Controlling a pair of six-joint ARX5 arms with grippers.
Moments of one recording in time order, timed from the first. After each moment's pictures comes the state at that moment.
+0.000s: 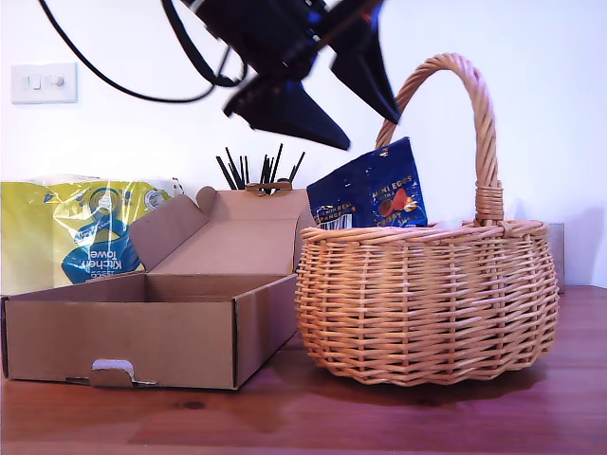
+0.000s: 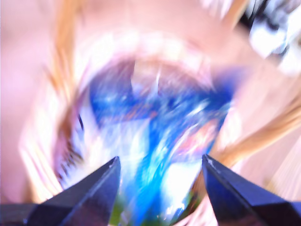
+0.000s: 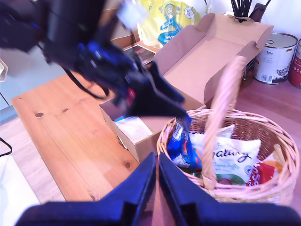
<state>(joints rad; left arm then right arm) -0.81 1.55 1.17 -0.19 0.14 -0.22 0.25 0.46 0.78 -0.69 -0.54 -0.10</state>
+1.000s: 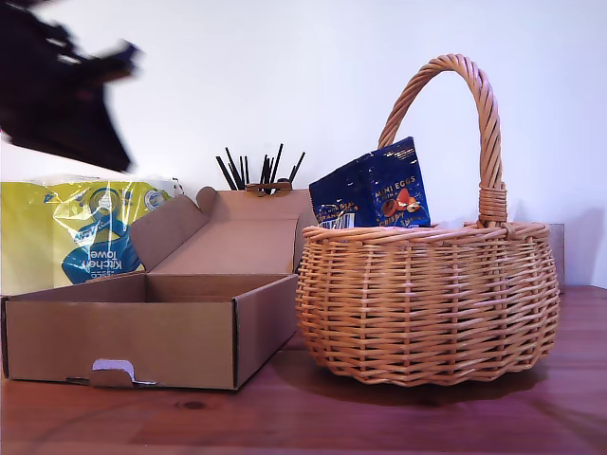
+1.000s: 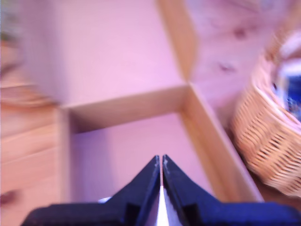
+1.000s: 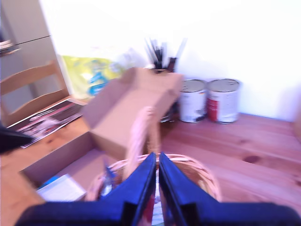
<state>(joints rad) -0.41 1.04 0.65 -0.07 0.06 -0.07 0.14 0.46 0.65 -0.34 -0.33 0.03</state>
